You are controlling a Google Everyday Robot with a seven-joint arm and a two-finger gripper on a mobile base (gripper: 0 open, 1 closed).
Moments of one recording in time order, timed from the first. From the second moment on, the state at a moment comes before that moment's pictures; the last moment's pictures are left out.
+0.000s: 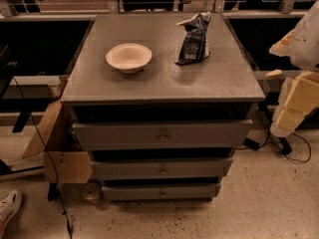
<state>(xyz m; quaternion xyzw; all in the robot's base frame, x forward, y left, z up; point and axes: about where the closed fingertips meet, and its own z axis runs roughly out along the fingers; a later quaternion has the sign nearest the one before) 0.438 -0.217 0.976 -0.60 0.78 -0.03 0.16</state>
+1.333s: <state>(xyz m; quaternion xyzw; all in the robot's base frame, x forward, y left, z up) 0.399 -0.173 0.807 -0.61 0.74 0.11 0.24</state>
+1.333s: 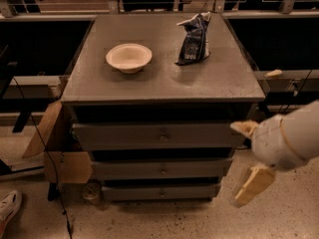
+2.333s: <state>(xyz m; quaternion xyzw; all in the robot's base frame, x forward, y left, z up) 0.373 -0.096 0.602 -0.55 0.78 0.21 0.21</state>
